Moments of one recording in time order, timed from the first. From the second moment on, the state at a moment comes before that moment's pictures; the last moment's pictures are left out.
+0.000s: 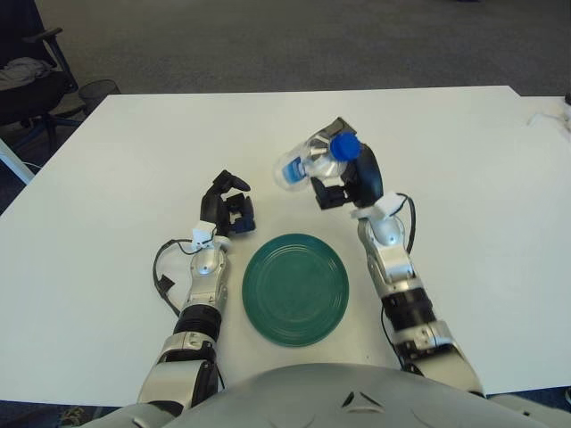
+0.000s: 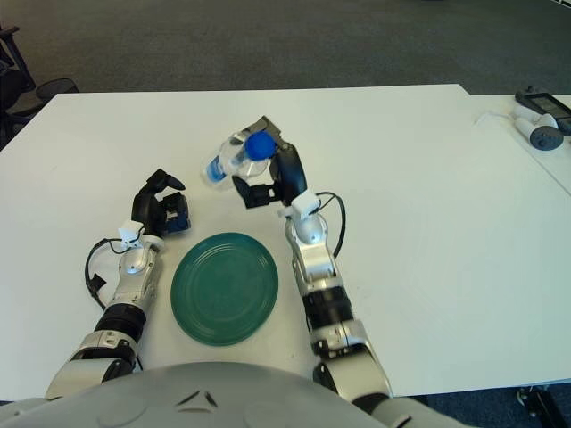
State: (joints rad) left arm -0.18 -0.03 0.12 0.68 -0.04 -0.63 0.02; right arm -0.19 0.10 0.19 0.07 -0.05 -0.47 0.13
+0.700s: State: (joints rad) left arm -0.19 -0.03 0.12 0.69 -0.06 -0.63 -0.04; right arm -0.12 0.02 0.29 0.15 -0.06 -0.77 0.25
